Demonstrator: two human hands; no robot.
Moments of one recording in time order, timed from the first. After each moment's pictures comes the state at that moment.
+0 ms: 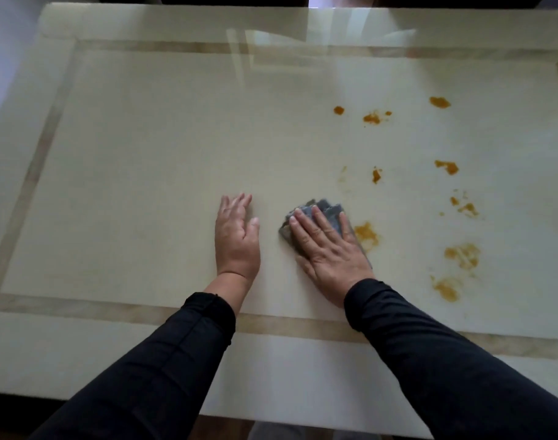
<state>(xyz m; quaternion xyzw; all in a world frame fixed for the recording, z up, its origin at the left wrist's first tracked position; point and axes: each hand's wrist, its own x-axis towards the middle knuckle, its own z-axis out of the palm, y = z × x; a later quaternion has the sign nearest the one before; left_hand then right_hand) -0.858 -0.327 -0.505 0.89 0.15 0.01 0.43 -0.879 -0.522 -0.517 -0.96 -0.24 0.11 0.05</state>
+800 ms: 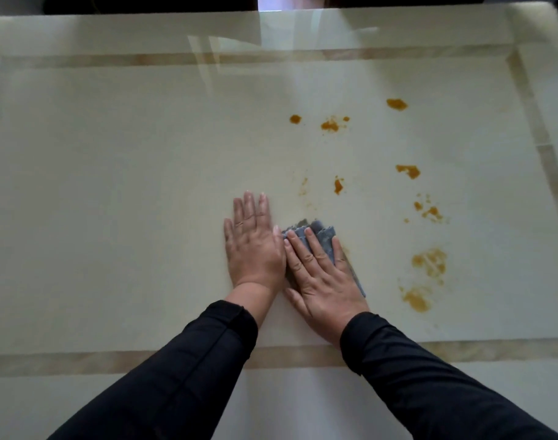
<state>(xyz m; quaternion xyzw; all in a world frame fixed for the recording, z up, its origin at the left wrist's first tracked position) -0.833 -0.415 -0.525 0.99 0.04 -0.06 0.14 -0.898 -0.557 -0.518 -0.97 -0.20 0.10 0.06</state>
